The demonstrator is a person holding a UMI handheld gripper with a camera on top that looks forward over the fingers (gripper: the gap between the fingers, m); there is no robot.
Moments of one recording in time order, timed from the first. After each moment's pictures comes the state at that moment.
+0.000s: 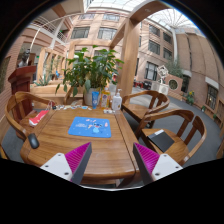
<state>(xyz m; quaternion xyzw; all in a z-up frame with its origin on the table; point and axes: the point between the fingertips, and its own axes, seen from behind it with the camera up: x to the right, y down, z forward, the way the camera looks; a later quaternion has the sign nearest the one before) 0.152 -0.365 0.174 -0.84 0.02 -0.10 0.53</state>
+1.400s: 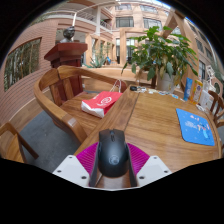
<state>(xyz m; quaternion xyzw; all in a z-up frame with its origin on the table) -0.268 -0.211 -0.013 -0.87 -0.18 0.09 0.45</state>
